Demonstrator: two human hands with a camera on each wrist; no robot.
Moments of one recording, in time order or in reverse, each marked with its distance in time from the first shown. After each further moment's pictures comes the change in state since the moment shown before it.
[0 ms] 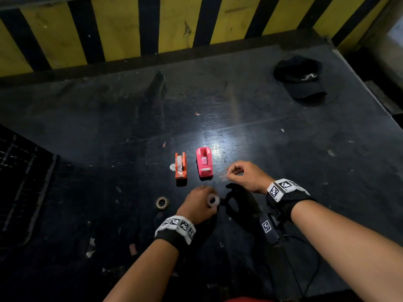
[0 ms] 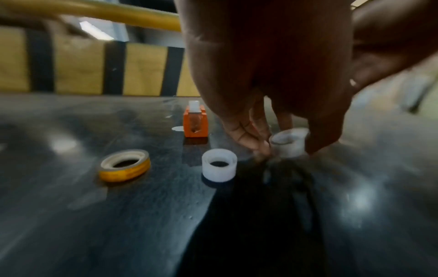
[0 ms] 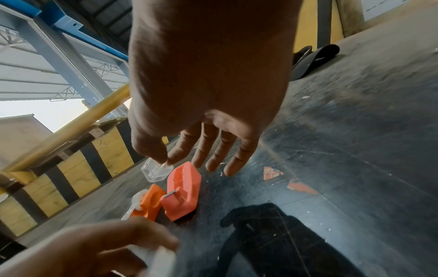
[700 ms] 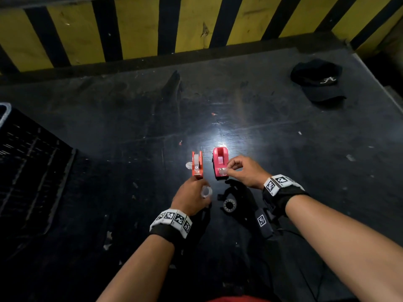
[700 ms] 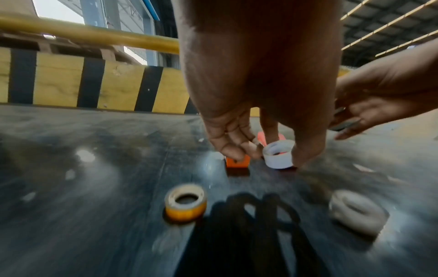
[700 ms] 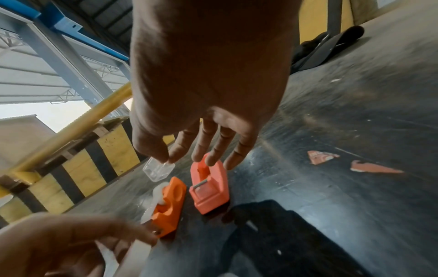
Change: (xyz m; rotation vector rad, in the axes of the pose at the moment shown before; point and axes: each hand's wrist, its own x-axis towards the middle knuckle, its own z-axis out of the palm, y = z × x) left_hand -0.018 -0.036 -0.053 0.104 0.083 -0.133; right_hand 0.029 -0.033 0.038 -0.009 0.040 -0.043
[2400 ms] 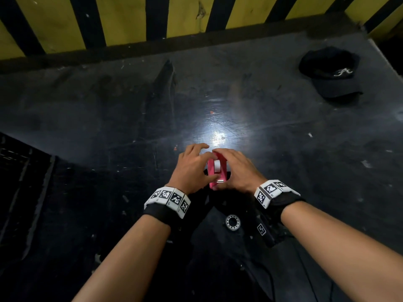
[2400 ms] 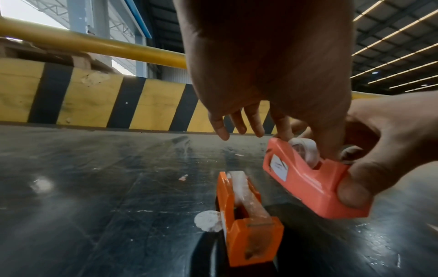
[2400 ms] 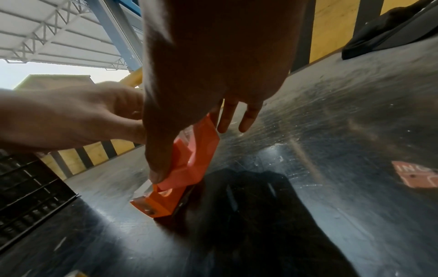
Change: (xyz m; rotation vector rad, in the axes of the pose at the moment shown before) left_hand 0.100 0.005 -0.049 0.083 0.108 0.206; right_hand 0.054 -0.009 0.010 -0.331 -0.039 -0.145
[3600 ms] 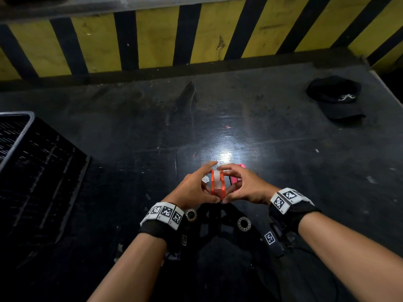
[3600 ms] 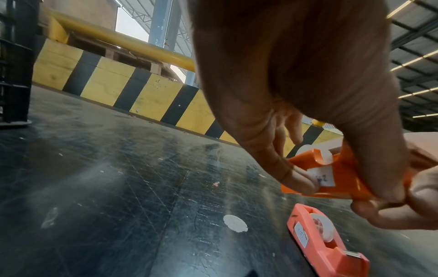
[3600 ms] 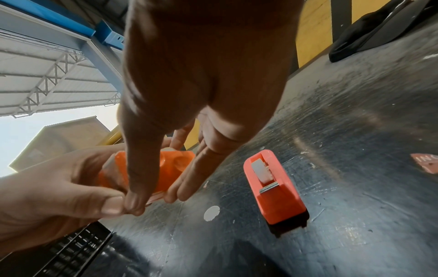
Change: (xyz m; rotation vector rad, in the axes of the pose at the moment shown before) left_hand -0.078 -0.006 -0.044 -0.559 -0.172 -0.153; right_hand -0.041 -0.048 -0.014 0.655 -0.284 0.052
